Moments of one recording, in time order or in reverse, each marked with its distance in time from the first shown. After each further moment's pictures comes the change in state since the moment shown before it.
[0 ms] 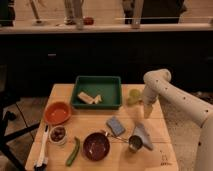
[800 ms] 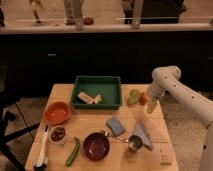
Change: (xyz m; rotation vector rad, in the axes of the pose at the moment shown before) arm 0.023 -0.024 -0.016 0.086 -0.058 0.115
